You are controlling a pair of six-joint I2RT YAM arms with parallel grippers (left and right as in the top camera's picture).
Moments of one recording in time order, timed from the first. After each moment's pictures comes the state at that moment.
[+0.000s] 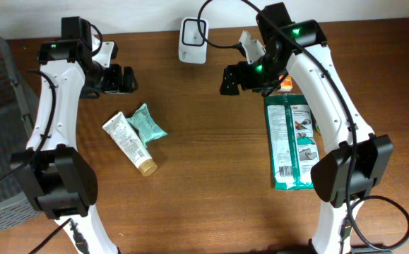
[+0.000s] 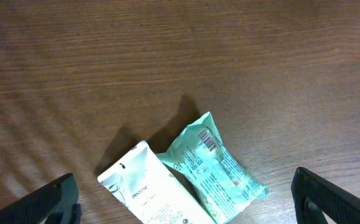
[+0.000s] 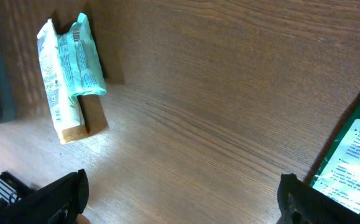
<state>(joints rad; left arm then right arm) 0.04 2.08 1.97 -1.16 0.18 0.10 0.24 2.06 2.09 -1.35 -0.42 0.05</state>
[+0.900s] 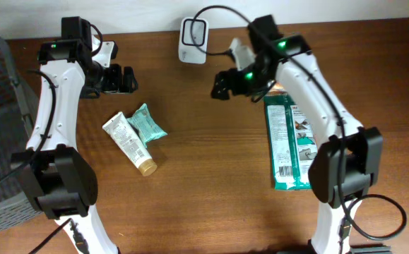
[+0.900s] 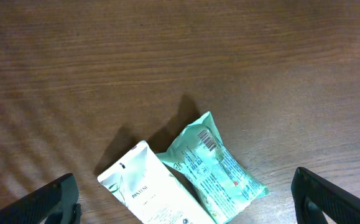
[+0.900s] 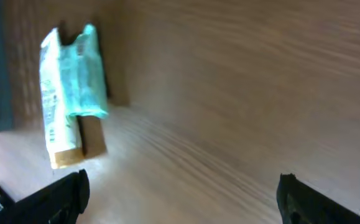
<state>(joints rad) 0.04 2.08 1.97 -1.16 0.18 0.10 0.29 2.07 1.86 -1.03 -0.48 0.07</state>
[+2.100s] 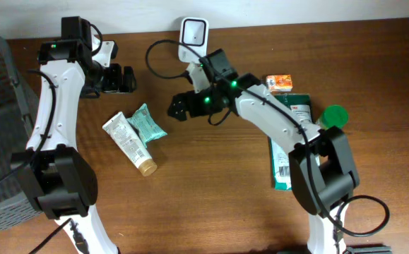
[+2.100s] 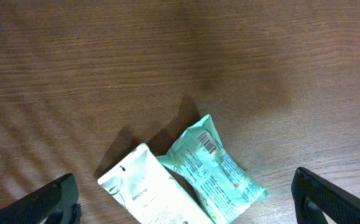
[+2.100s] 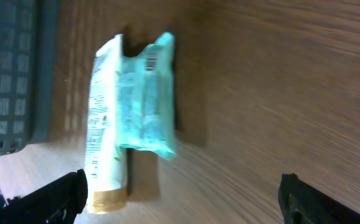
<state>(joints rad) 0.04 2.08 1.97 -1.15 0.18 0.10 0.50 2.07 1.63 -0.57 -0.52 0.27</state>
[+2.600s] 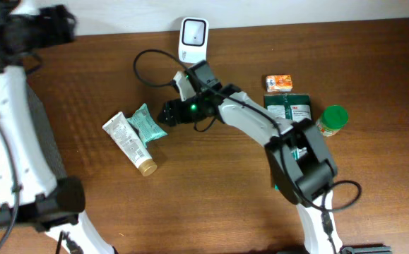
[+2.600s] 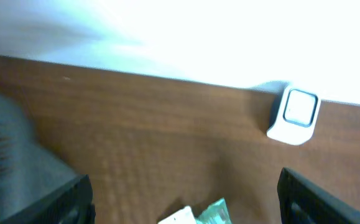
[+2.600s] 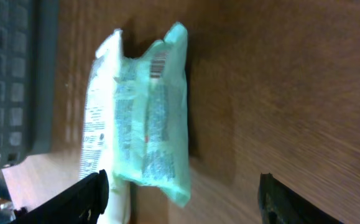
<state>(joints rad) 0.18 2.01 2.61 -1.33 0.13 -0.03 0.55 2.22 1.63 -0.38 -0.57 0.38</state>
